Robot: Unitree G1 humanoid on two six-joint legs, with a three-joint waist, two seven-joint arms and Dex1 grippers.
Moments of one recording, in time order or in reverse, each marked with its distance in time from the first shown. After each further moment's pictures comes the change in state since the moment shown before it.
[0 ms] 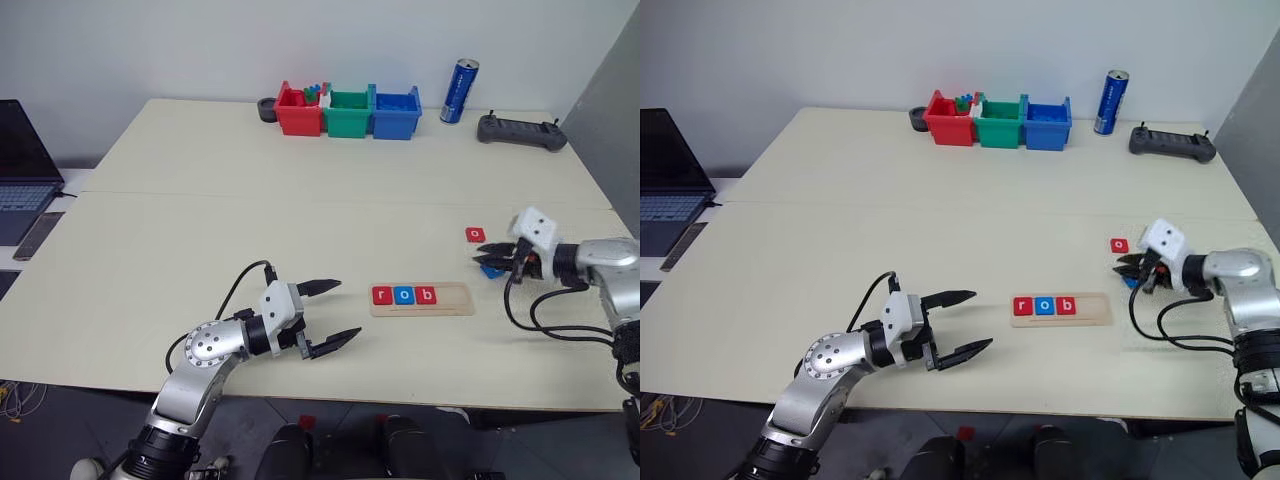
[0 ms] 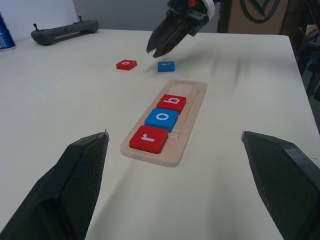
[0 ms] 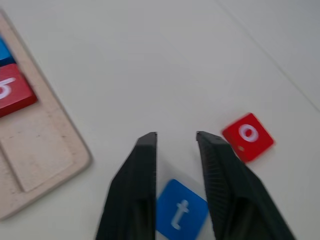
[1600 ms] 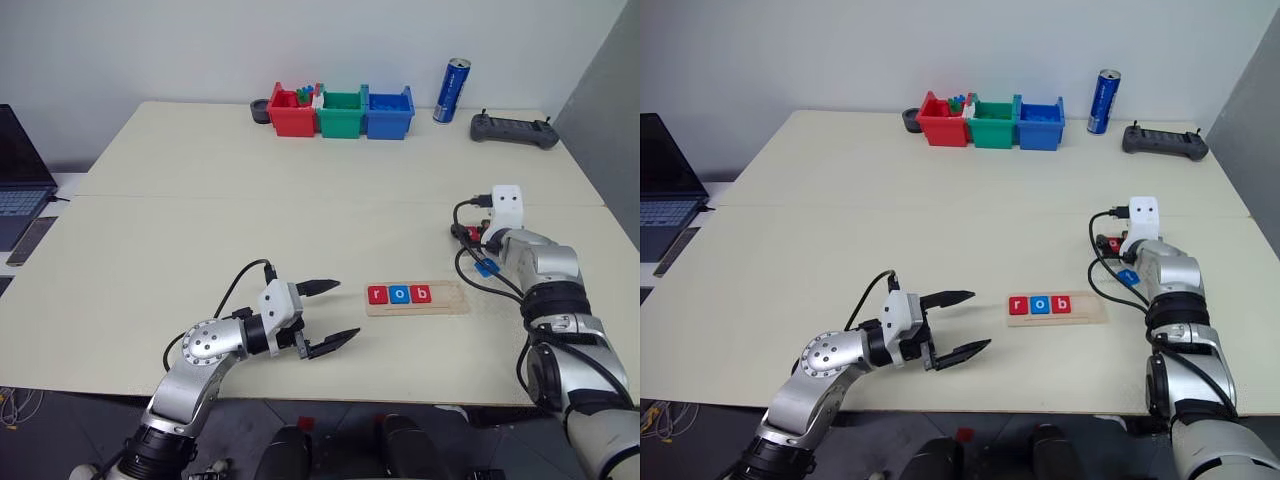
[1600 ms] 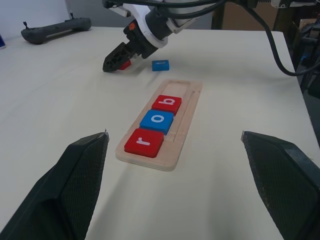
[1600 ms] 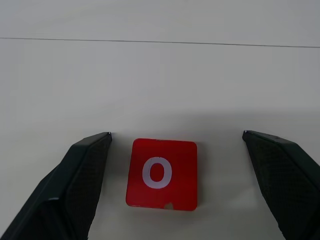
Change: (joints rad) left arm 0.003 0.019 0.004 -0.022 -0.004 0.036 -0.005; right arm -0.283 0.432 -0.160 0.203 0.010 0.501 -0.872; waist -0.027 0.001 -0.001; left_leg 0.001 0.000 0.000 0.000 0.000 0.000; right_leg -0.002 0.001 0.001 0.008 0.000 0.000
